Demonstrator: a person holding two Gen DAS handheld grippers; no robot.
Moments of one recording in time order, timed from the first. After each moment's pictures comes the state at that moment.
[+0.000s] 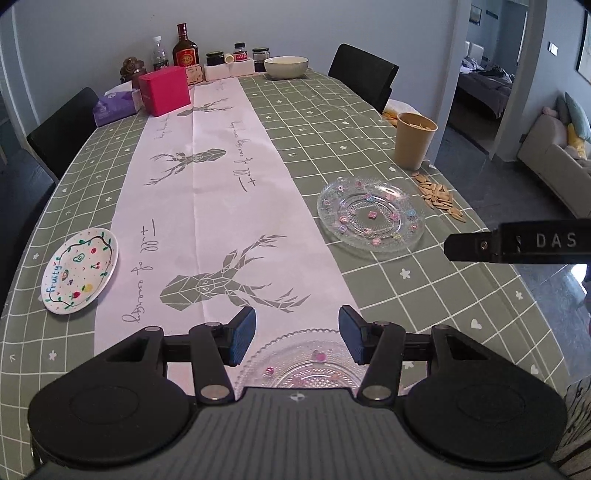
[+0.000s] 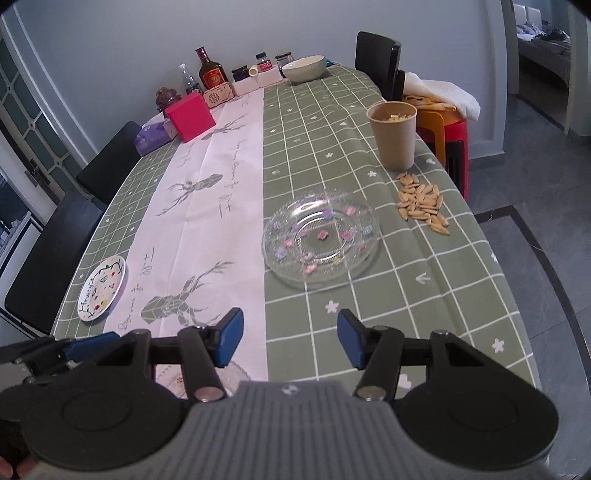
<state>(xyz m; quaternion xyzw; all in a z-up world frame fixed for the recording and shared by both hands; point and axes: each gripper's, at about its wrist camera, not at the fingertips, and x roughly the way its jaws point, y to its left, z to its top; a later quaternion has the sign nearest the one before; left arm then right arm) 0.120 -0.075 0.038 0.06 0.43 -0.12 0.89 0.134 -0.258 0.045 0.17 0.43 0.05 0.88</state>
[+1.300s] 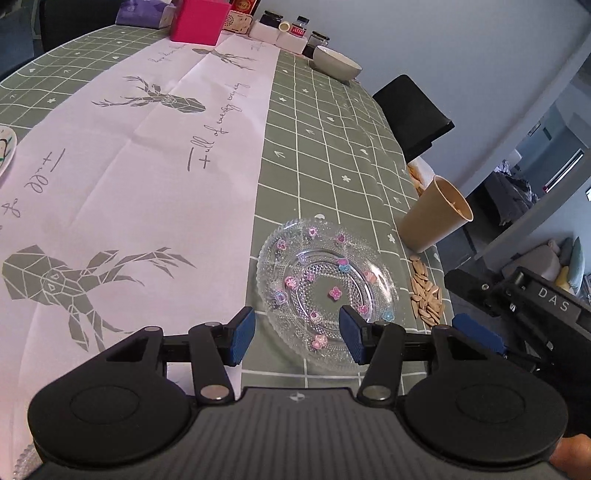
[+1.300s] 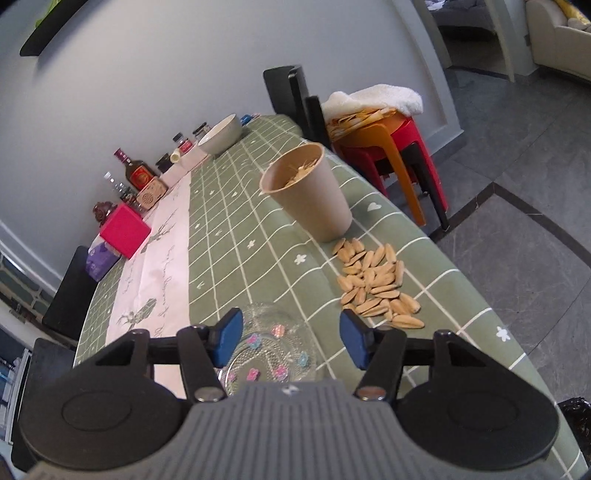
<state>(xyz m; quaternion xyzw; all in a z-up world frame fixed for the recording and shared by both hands) 0.227 -0.115 -0.027 -0.19 0.43 -0.08 0.88 0.233 -0.346 -0.023 0.33 0.35 -0.03 0.87</state>
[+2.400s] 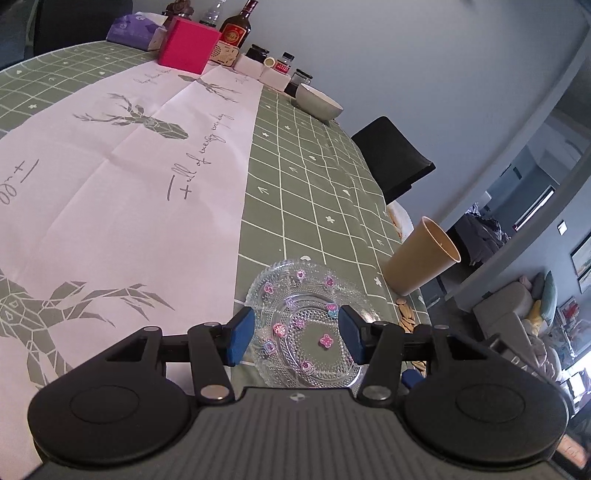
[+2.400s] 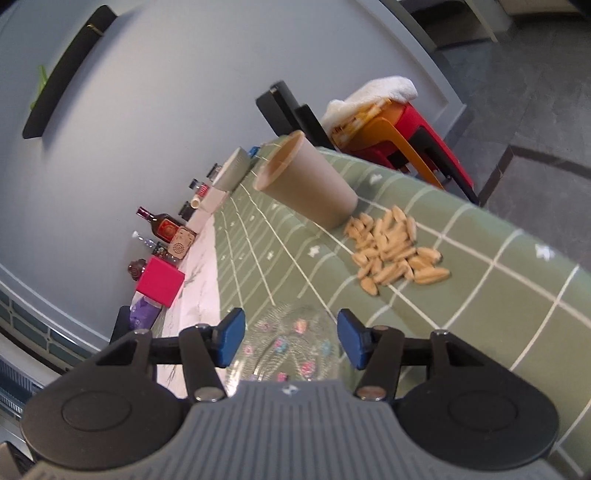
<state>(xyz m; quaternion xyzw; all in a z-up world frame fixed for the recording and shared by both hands) 0.241 -0.103 -0.049 -0.24 0.36 -0.11 0.89 0.216 -0.347 -0.088 0.47 0.27 -0.03 0.84</state>
